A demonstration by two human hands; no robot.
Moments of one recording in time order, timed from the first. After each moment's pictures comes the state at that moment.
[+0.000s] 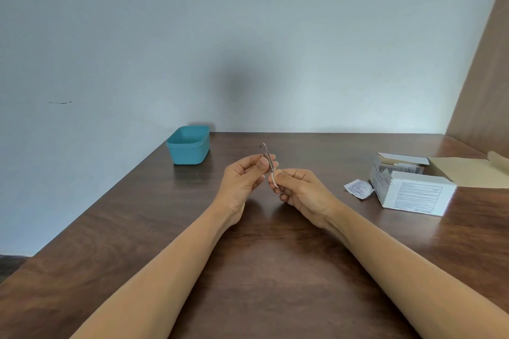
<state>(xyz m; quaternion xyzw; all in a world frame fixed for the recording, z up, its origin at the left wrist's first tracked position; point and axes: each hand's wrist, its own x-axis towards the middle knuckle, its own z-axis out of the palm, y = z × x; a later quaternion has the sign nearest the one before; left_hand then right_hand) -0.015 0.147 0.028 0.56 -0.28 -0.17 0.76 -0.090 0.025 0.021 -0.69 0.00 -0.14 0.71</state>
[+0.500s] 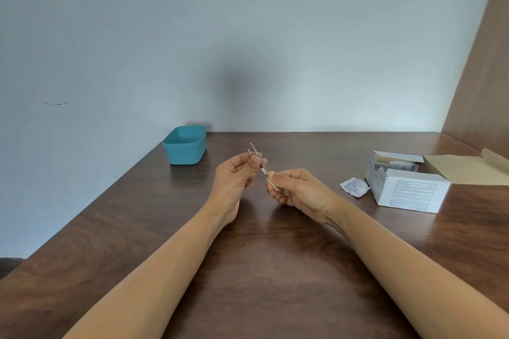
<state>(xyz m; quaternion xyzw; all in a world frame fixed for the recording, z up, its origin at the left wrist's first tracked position) -0.015 0.146 0.030 0.54 -0.23 -0.15 0.80 -0.093 0.016 0.026 -0.72 0.00 -0.07 0.69</state>
